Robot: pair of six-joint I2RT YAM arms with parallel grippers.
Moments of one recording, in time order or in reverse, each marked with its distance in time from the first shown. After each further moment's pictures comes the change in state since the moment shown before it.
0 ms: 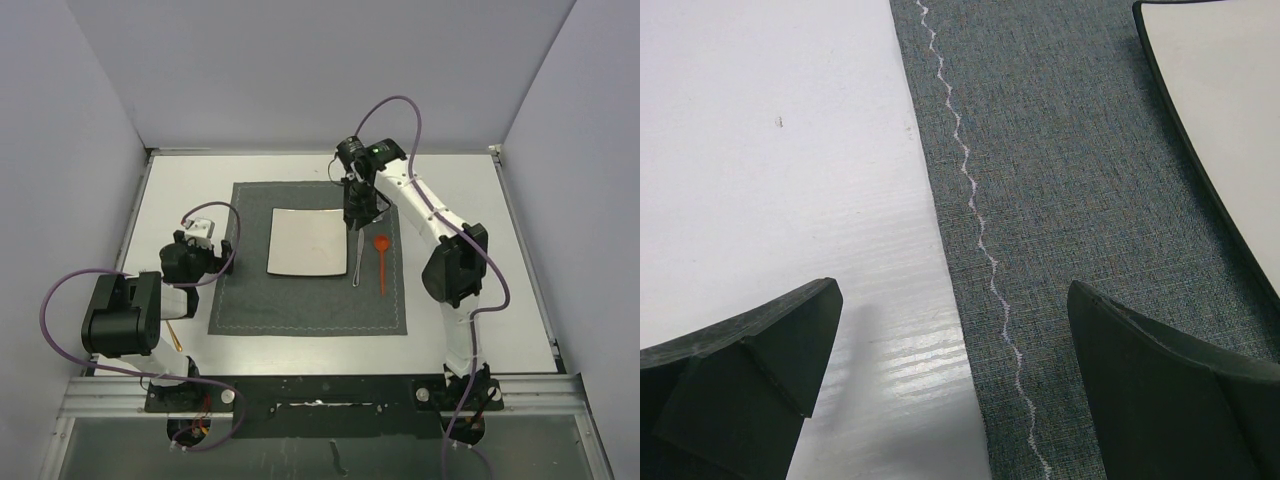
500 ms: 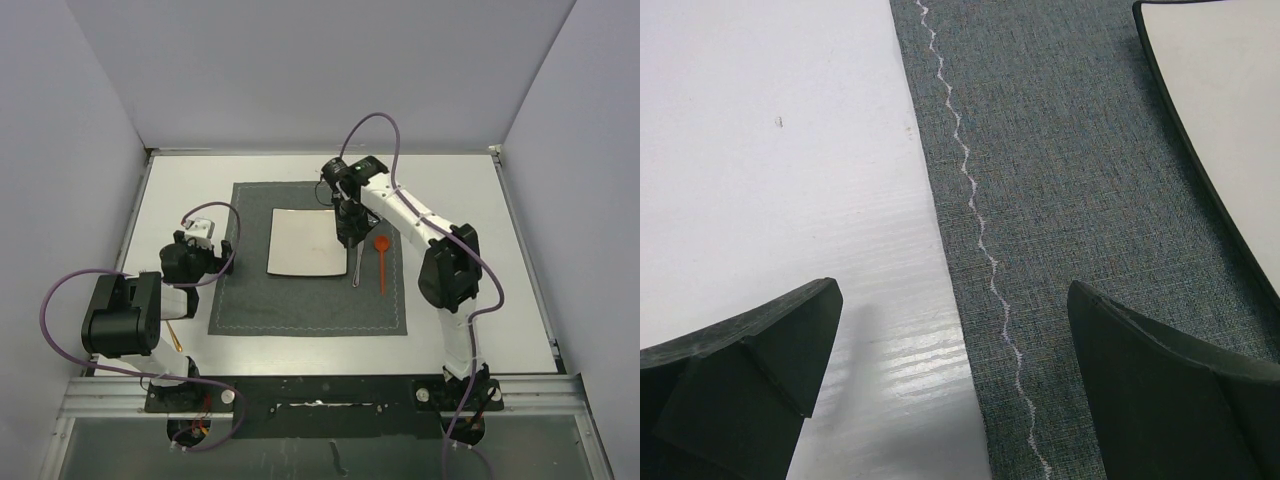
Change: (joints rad) left arm 0.000 0.000 0.000 0.000 0.000 0.000; right arm 0.068 -0.036 -0.133 0.034 0.035 0.004
